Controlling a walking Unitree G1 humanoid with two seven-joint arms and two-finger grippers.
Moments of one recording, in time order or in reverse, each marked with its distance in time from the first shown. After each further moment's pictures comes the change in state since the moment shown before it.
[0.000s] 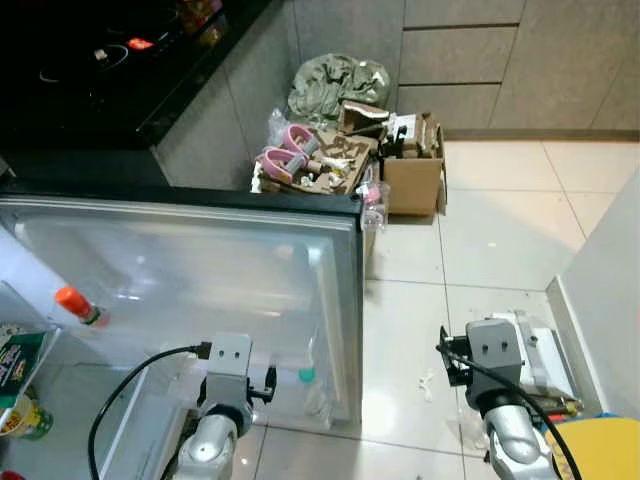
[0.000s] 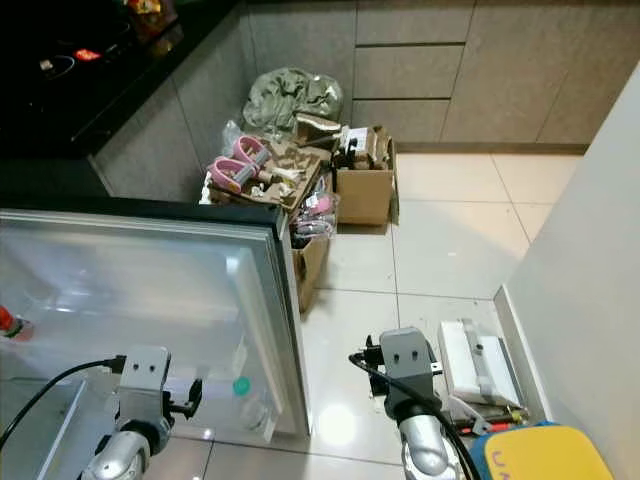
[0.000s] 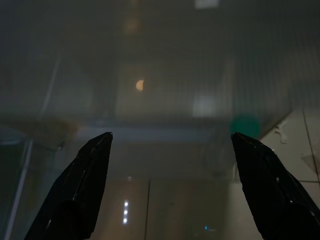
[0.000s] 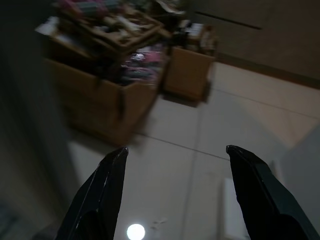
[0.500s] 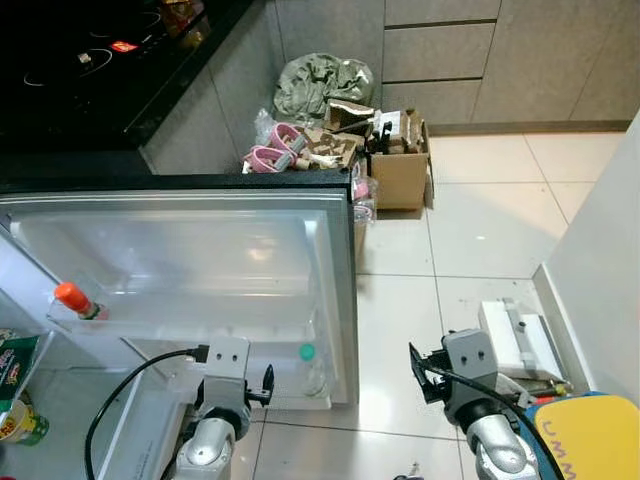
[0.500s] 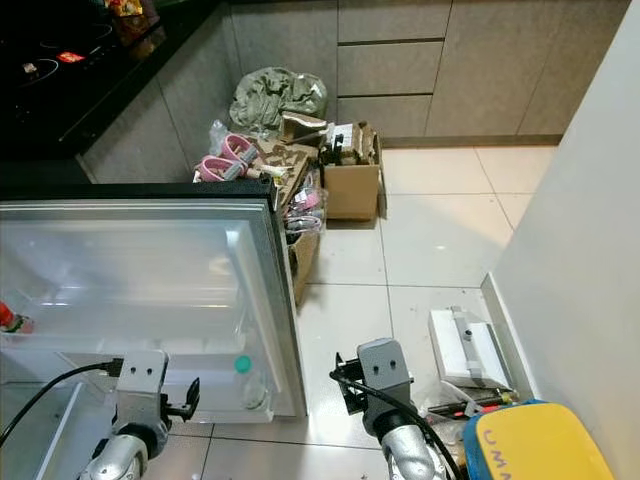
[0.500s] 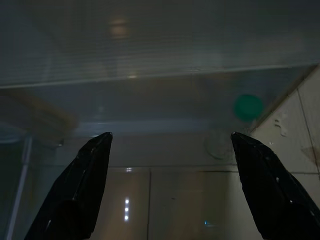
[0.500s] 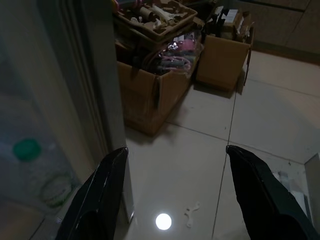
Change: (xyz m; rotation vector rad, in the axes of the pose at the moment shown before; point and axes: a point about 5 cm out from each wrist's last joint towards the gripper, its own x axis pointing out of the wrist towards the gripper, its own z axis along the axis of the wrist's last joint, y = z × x) left arm -0.002 0.001 -0.001 0.000 -0.002 0.010; right arm -0.003 0.010 -0.003 0.030 0.023 0.099
